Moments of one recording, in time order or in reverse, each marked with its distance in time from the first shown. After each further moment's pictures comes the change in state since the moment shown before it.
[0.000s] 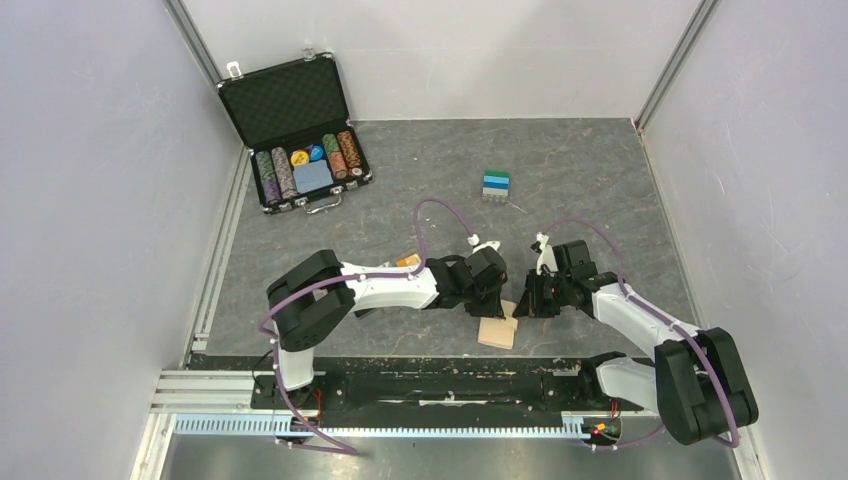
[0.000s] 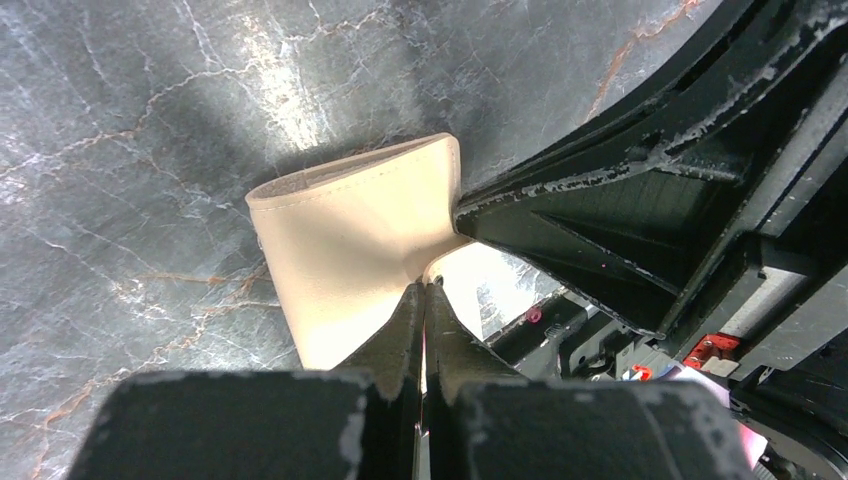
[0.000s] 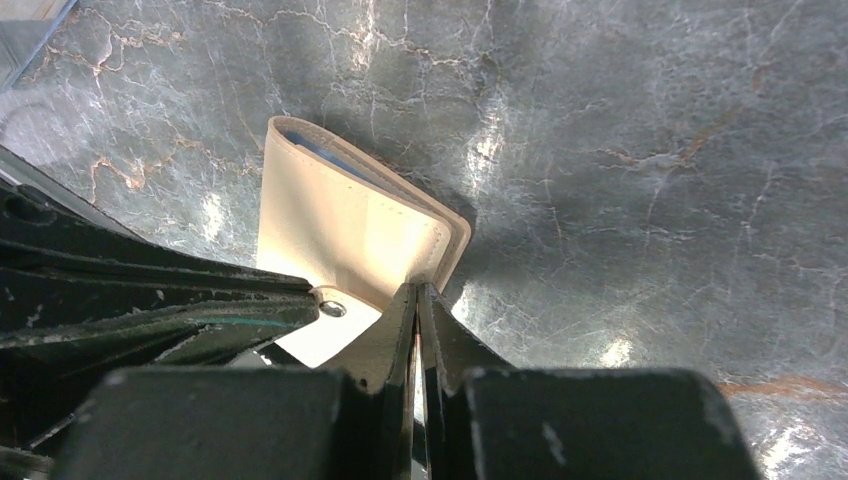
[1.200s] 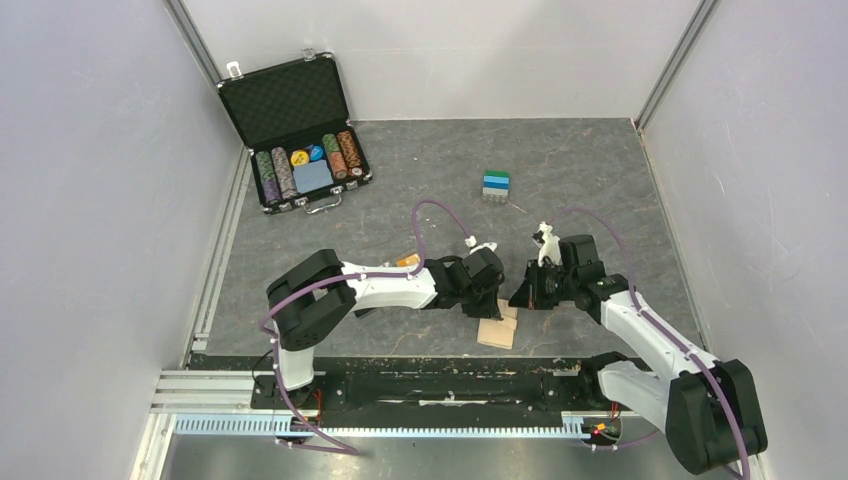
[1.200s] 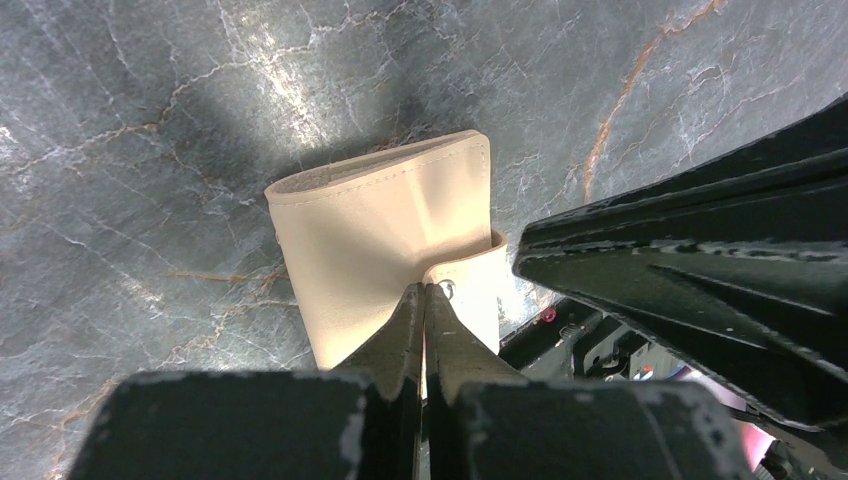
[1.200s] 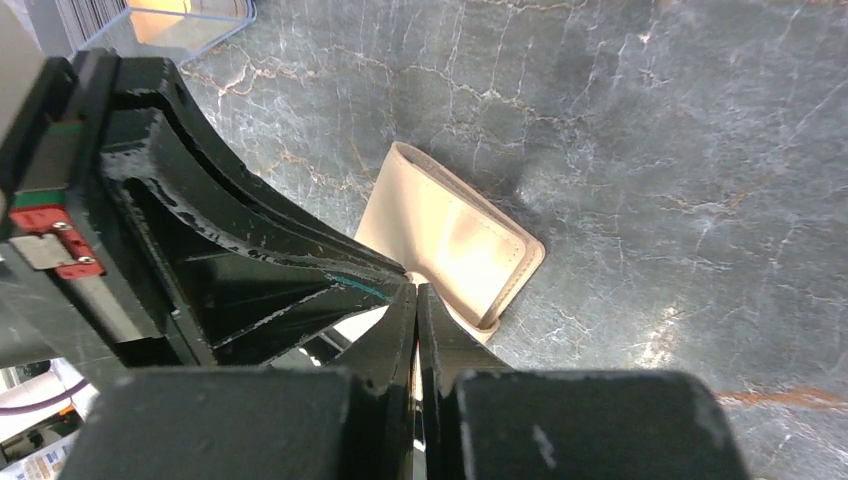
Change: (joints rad) left arm 0.011 0.002 -0.023 0.008 0.010 0.000; right arm 0.008 -0.144 0.037 -0.011 -0.046 0.011
